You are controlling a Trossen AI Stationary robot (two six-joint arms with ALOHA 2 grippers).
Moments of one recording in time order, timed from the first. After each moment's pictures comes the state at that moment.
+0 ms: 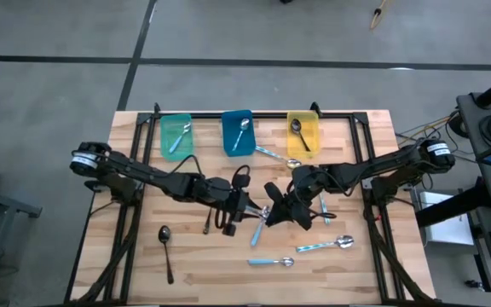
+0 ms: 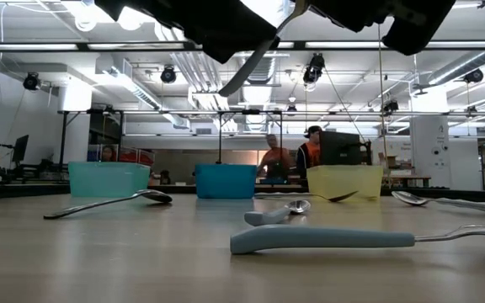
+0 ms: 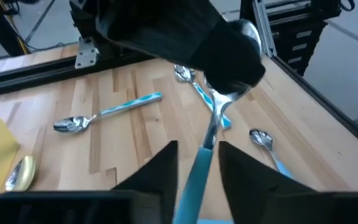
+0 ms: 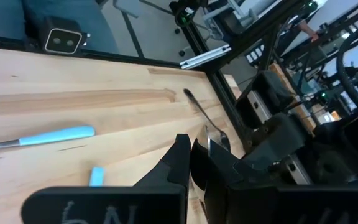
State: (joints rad) left arm -0.19 1.60 1.00 0.17 0.02 0.11; right arm 0.13 1.42 0.89 0.13 -0.50 -1.00
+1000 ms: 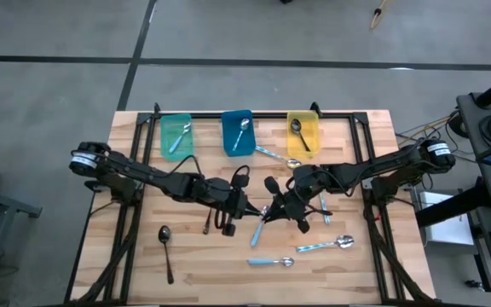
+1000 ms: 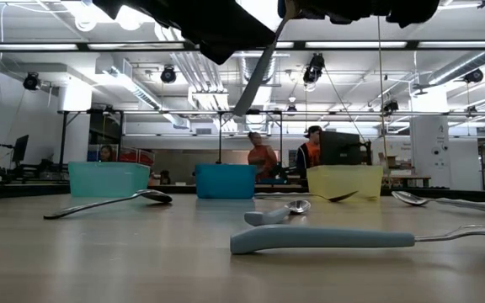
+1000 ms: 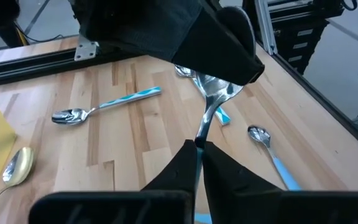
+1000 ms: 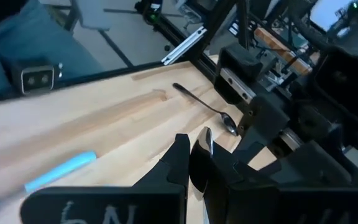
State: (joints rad) left arm -0.19 1.59 1.00 0.16 0.01 0.09; right arm 0.12 1.42 0.89 0.19 -0.42 -0.65
